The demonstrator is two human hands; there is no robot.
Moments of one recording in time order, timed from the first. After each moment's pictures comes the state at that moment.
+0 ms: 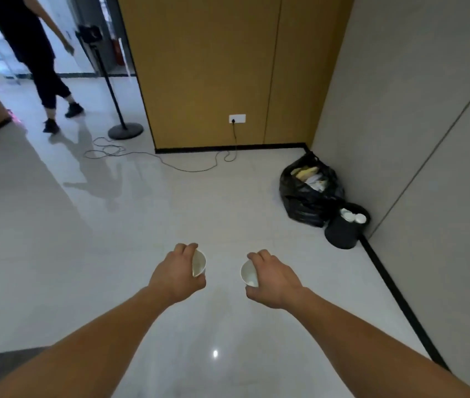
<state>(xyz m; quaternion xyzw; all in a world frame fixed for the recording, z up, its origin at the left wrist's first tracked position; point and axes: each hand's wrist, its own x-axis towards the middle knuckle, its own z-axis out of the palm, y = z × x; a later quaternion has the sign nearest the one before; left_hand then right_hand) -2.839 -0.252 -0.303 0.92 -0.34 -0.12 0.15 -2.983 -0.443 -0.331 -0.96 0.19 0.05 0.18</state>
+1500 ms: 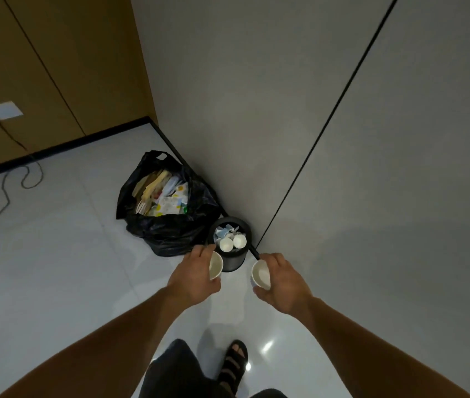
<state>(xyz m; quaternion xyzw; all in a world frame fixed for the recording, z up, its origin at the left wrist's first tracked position) -2.767 -1.124 -0.416 0.74 -0.59 -0.30 0.11 -2.990 -1.189 -0.420 -0.82 0.50 0.04 0.27</state>
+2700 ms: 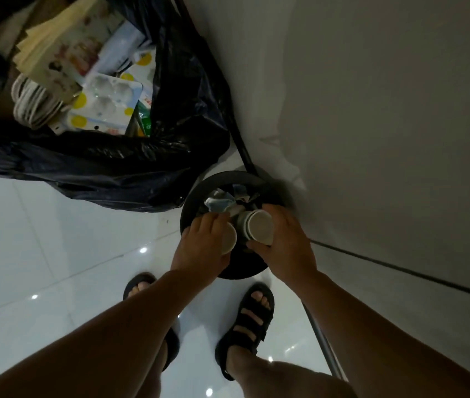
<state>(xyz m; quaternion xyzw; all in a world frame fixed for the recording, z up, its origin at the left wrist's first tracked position) -2.746 -1.404 -0.930 0.78 -0.55 -0.29 0.10 -2.899 -1.504 -0.910 -0.79 0.50 0.03 0.36</state>
